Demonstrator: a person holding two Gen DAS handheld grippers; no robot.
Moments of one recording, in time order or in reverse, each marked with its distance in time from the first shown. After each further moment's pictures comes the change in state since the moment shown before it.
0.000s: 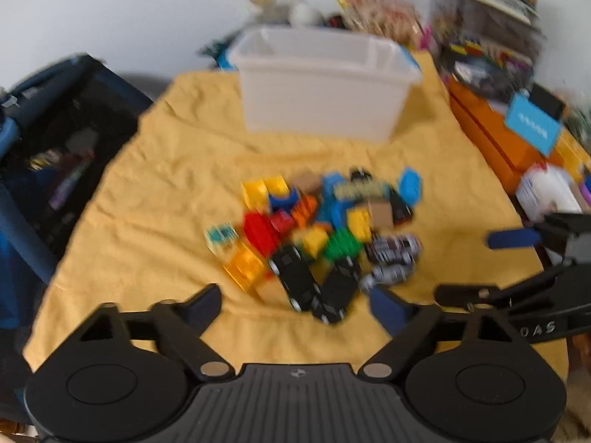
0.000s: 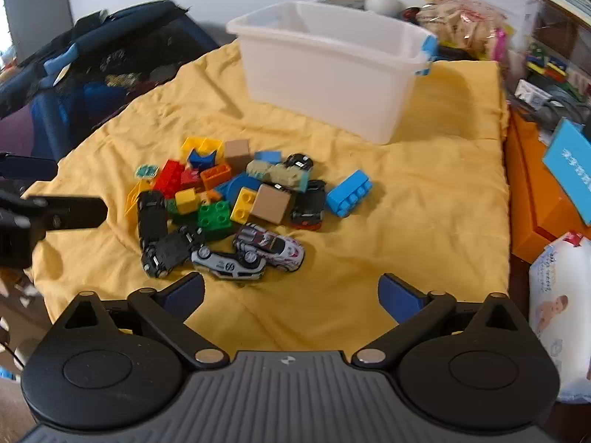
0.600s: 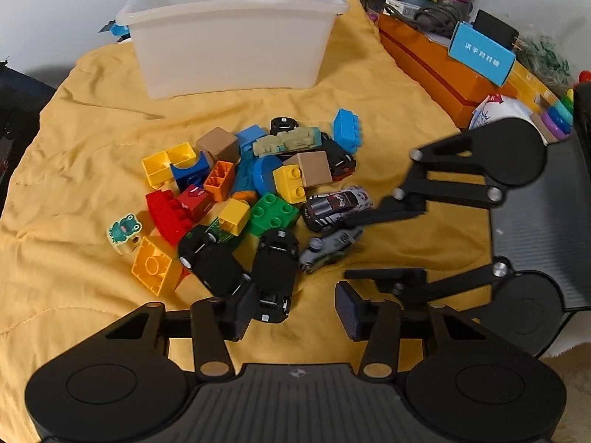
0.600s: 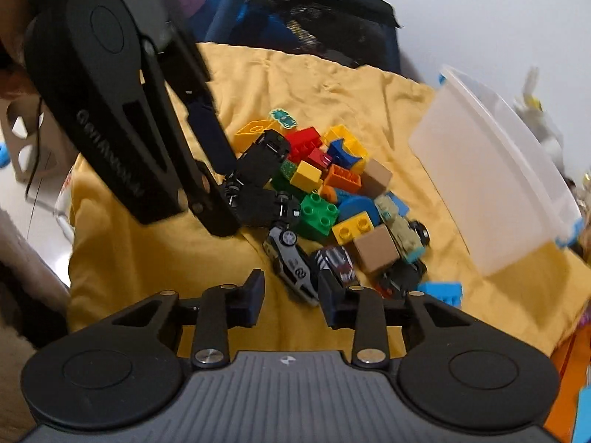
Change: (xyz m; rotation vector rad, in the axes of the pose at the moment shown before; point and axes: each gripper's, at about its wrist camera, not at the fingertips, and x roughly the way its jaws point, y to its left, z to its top) left arm 0.052 -0.021 0.003 0.162 0.124 -0.190; right arm 0.038 0.050 -0.021 -0.775 -0.080 0.151
